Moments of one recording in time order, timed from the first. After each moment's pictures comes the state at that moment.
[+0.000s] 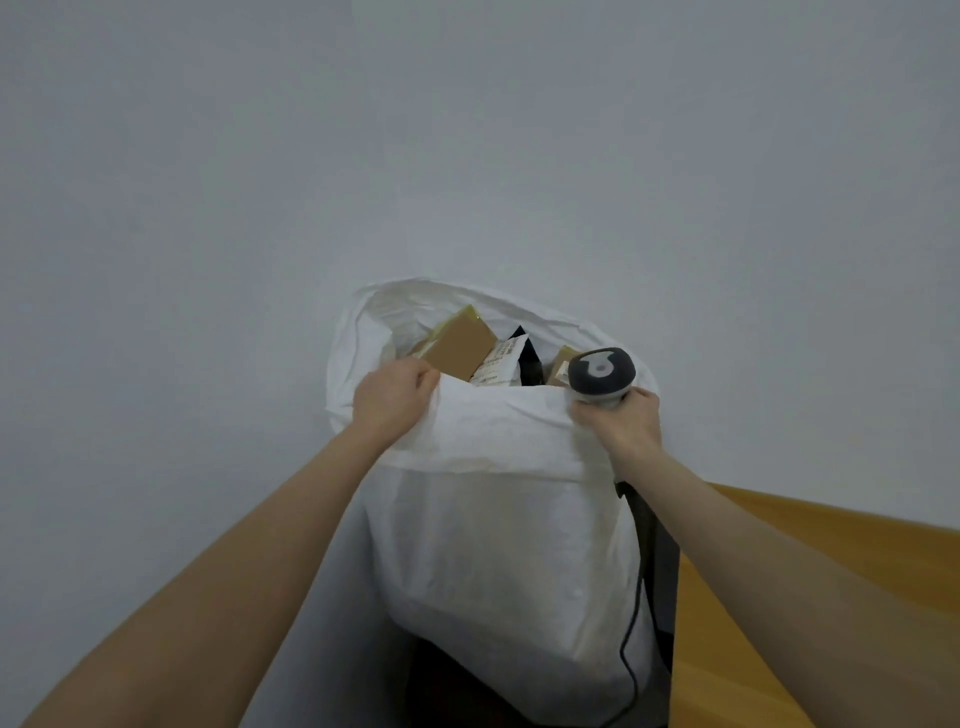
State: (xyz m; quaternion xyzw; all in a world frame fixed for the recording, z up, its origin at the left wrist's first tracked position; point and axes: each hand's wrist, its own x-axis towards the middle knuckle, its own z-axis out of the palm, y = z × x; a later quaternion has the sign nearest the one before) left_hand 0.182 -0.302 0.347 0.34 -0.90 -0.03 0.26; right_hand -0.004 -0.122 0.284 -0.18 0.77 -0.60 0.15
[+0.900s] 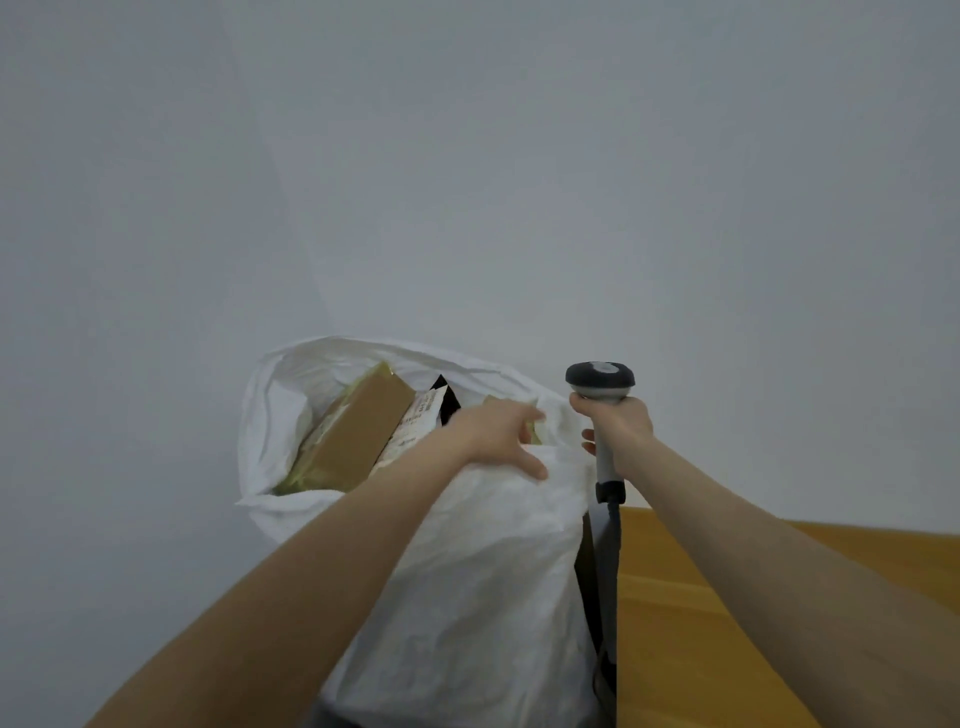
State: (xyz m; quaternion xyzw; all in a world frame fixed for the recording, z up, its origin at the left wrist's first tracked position) left_hand 0.032 -0.187 0.364 0.11 -0.99 -0.10 -0.04; right_hand -0.080 -0.061 0.313 -0.05 0.68 -0.71 0.18
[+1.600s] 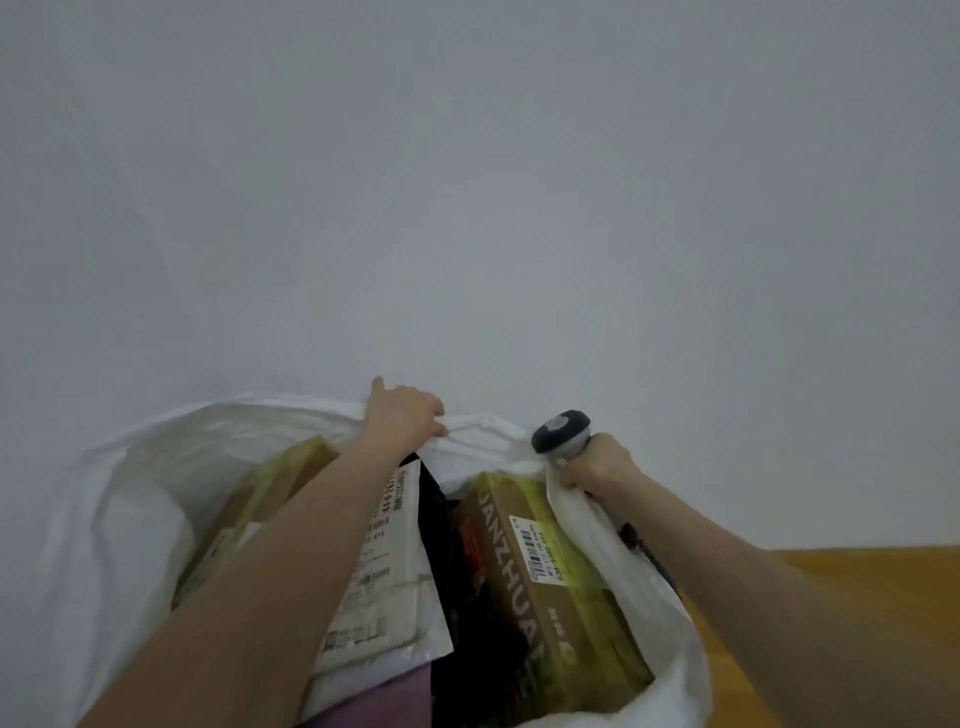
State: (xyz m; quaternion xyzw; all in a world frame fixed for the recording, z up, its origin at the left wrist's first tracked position) left_hand -0.122 -0.423 0.344 0.18 -0.97 0.16 -0.01; right_hand -0.175 -0.192 0.294 -0.08 0.88 -0.44 0.18
